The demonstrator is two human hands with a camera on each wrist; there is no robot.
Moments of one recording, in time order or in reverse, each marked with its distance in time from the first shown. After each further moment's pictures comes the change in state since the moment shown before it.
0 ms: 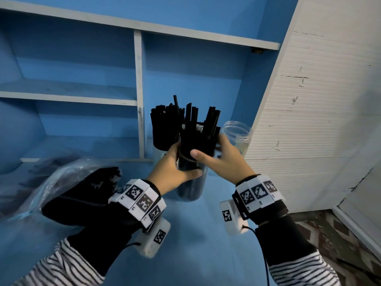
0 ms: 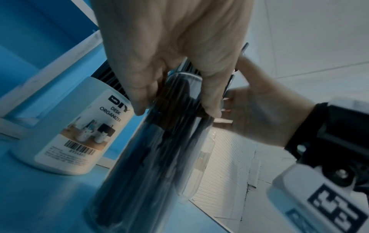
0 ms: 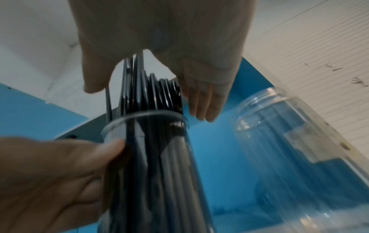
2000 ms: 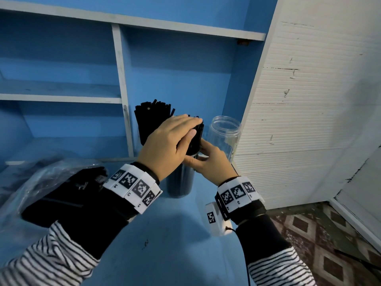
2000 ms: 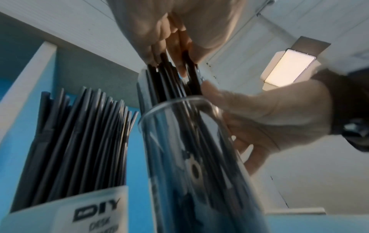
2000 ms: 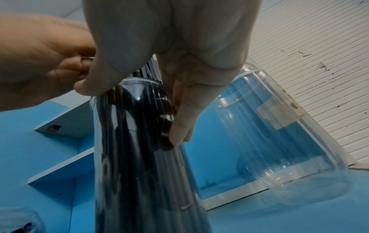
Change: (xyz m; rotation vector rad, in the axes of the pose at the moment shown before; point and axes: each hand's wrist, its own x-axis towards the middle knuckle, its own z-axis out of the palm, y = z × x) left_hand 0.014 0.052 0.008 0.622 0.340 0.835; right_hand -0.002 0.028 0.014 0.178 -0.005 -0.026
